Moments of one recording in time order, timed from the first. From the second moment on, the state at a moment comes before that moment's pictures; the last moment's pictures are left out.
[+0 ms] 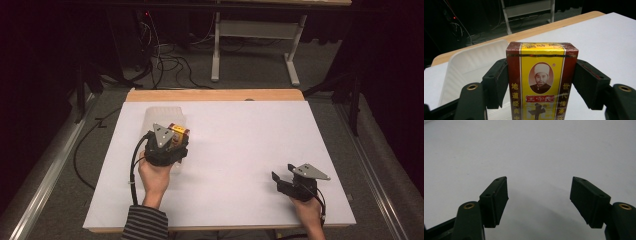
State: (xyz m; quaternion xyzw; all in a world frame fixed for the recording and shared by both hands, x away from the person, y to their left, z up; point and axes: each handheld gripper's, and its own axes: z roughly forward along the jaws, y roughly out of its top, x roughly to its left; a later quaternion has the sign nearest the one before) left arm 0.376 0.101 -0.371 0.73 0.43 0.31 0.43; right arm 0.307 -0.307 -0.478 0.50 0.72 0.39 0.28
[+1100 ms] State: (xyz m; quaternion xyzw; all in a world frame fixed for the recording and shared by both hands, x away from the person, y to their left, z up) left arm 0.372 0.125 -0.386 0.72 0.46 0.32 0.41; right arm 0.307 -0.307 -0.479 0.50 0.72 0.39 0.28
